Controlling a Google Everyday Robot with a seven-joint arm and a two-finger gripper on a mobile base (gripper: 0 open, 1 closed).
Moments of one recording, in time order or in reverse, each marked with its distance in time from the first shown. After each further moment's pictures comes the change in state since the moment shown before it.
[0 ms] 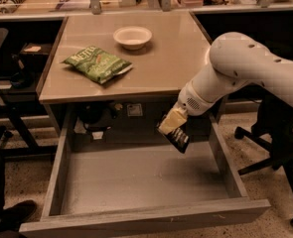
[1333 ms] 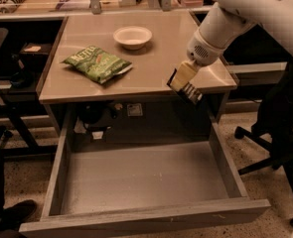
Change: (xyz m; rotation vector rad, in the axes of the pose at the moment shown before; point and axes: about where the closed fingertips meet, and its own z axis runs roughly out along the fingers) arm -0.056 -0.065 -0.091 0.151 0.086 0.012
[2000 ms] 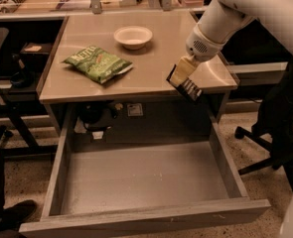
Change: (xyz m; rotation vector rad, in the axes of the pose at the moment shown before) arm -0.009 -0.010 -0.006 0.012 0.000 0.005
